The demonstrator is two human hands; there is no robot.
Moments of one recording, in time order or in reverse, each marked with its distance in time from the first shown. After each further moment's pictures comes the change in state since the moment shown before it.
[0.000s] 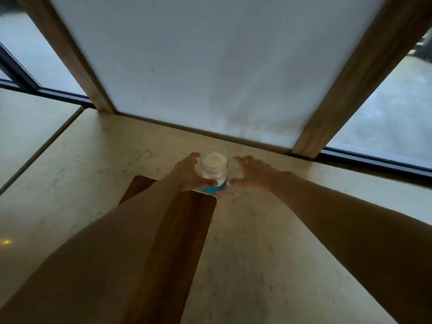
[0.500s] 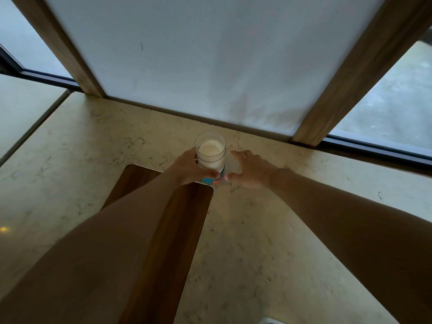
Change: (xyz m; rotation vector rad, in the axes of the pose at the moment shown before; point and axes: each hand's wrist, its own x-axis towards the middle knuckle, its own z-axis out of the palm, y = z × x) left_hand 0.019 -0.021 0.027 -0.271 -0.077 -0.106; right_hand 0.005 0.006 0.025 0.031 0.013 0.006
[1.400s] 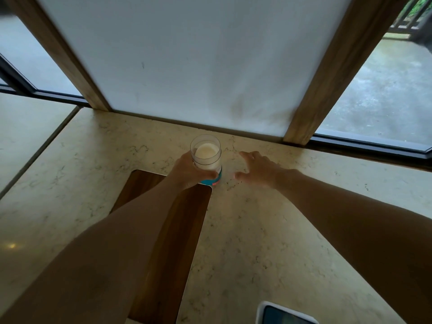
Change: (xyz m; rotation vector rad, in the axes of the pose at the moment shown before) left_hand -0.029 0.019 0.008 0.037 0.121 0.148; right_hand -0.046 0.008 -0.020 0.028 0.044 0.090
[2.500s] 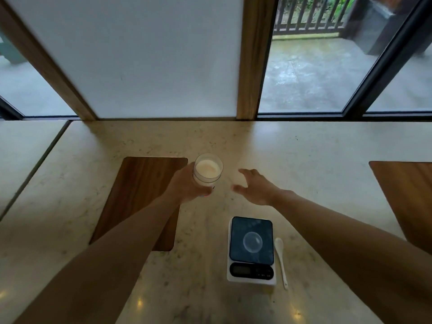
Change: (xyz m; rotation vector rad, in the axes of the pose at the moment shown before) left_hand -0.216 0.071 0.064 0.245 -0.039 0.092; right_hand -0.265 0.035 0.071 0.366 0.064 0.113
